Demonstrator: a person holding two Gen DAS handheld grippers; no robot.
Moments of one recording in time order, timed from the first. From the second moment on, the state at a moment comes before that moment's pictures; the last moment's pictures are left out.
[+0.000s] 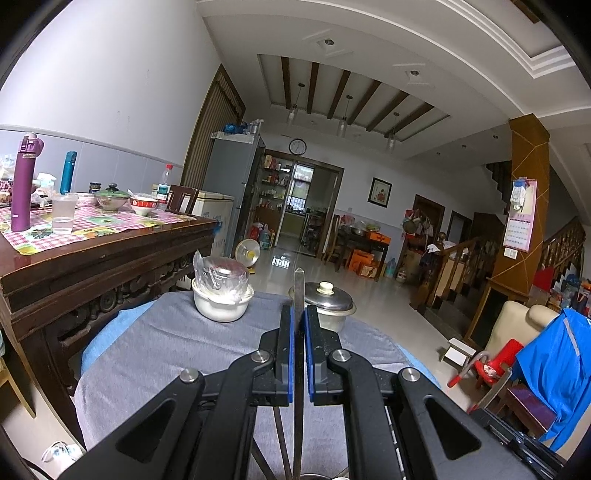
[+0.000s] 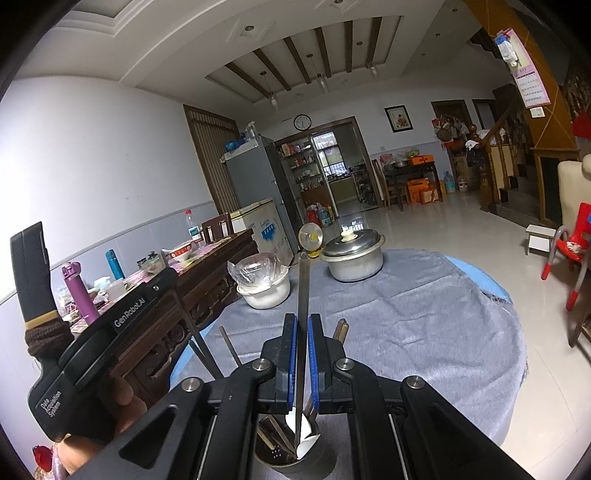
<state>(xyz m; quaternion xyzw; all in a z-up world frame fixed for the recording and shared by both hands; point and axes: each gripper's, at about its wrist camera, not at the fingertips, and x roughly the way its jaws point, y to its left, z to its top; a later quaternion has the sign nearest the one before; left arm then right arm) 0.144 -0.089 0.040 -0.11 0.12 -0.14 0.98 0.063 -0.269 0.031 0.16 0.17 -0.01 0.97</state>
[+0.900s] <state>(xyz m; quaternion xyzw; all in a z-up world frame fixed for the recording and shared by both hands) 0.154 -0.080 0.015 -0.11 0.15 -0.13 0.97 0.084 -0.249 0.011 0.14 0.20 0.01 0.97</state>
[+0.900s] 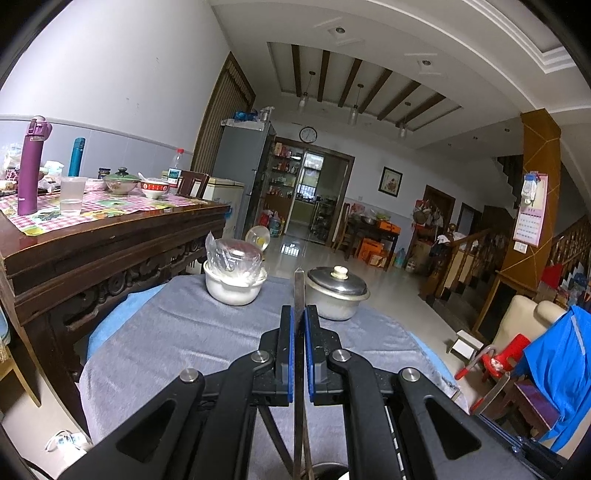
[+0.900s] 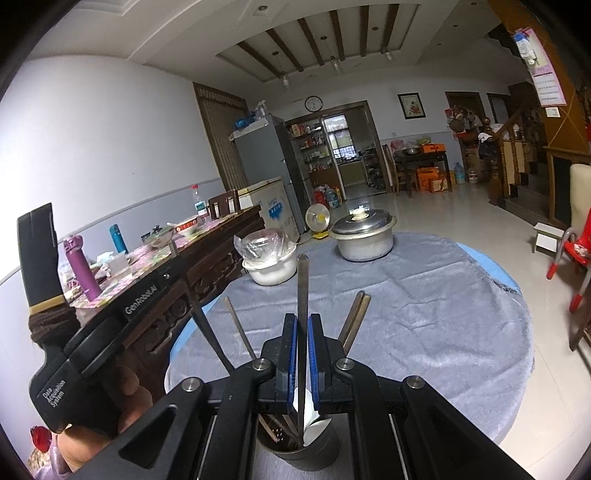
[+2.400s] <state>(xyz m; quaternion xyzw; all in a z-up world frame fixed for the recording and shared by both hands) 0.124 -0.052 0.003 -0.05 0.23 -0.11 0.97 0.090 -0.243 -0.007 0.19 0.25 0.05 0.95</state>
